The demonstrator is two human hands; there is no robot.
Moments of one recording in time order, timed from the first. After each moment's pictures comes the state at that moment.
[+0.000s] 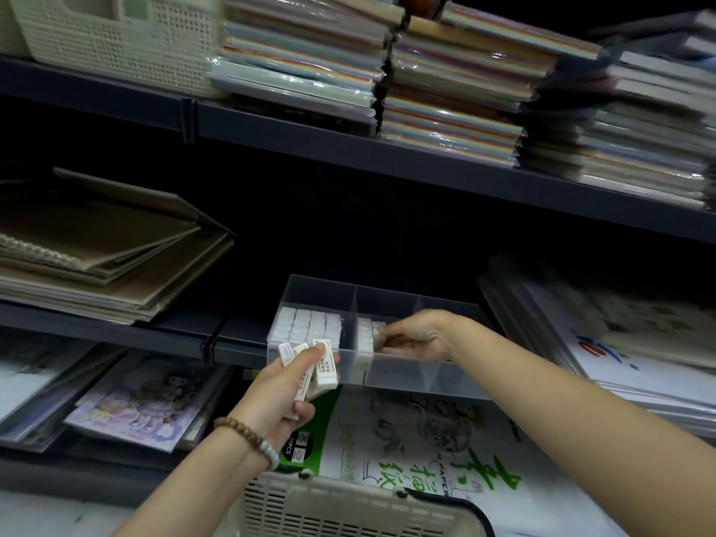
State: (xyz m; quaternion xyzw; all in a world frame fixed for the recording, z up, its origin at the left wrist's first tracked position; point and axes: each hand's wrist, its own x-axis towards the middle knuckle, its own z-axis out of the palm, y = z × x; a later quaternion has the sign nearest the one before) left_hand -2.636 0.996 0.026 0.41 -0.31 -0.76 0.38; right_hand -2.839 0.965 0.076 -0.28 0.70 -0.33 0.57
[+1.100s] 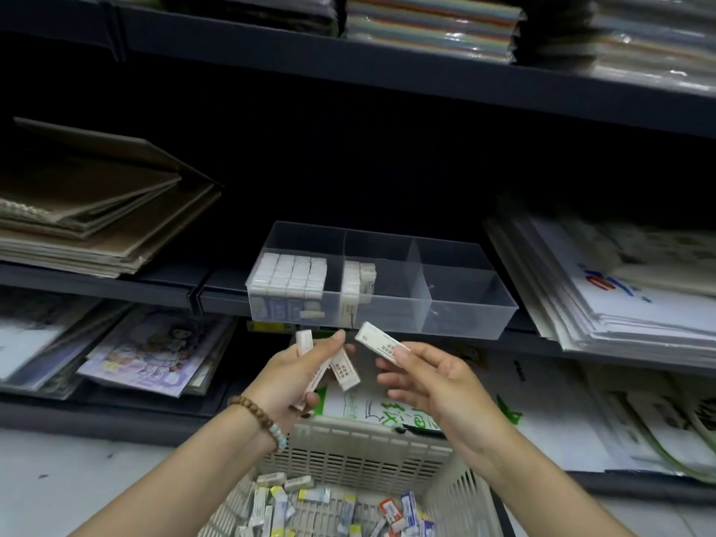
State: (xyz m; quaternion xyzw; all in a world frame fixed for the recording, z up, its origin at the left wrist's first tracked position) left_hand -2.661 1.031 -0.001 0.48 -0.37 -0.73 0.32; right_hand -2.821 1.107 0.014 -0.32 0.56 -0.54 0.54
